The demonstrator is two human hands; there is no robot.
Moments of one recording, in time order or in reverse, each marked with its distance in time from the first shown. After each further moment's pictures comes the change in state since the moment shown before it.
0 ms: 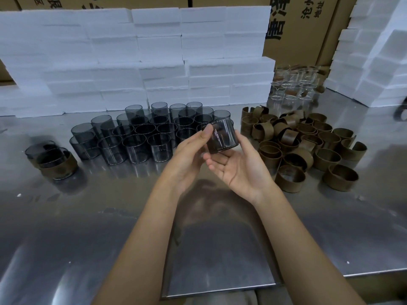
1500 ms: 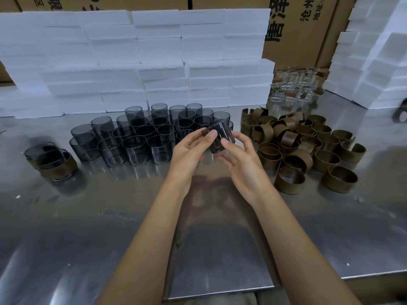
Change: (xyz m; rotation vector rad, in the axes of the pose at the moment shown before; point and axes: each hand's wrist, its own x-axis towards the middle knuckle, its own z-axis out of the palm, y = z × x) left_hand 0.002 -0.006 0.005 0.128 0.273 0.072; right_hand 0.006 0.005 0.001 -0.259 0.193 -0.377
